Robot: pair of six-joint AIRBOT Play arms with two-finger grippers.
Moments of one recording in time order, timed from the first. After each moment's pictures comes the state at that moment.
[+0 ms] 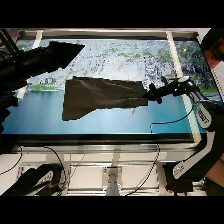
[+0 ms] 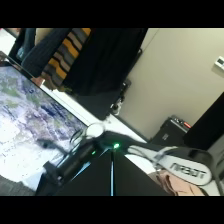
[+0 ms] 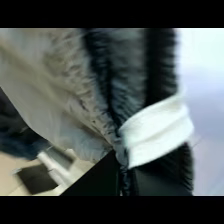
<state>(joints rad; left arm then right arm) -0.08 -1.01 1.26 0.06 -1.07 -0.74 -0.16 -1.83 1.39 -0.72 1.32 1.48</state>
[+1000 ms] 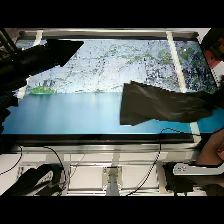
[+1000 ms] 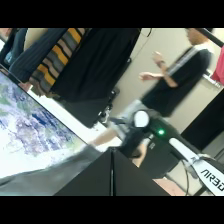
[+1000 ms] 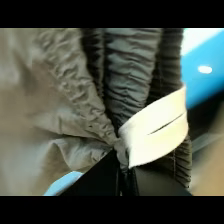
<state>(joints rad) -0.08 -1.01 1.26 0.01 -1.07 -0.76 -0.54 -1.47 1.39 -1.80 1.46 1.75</state>
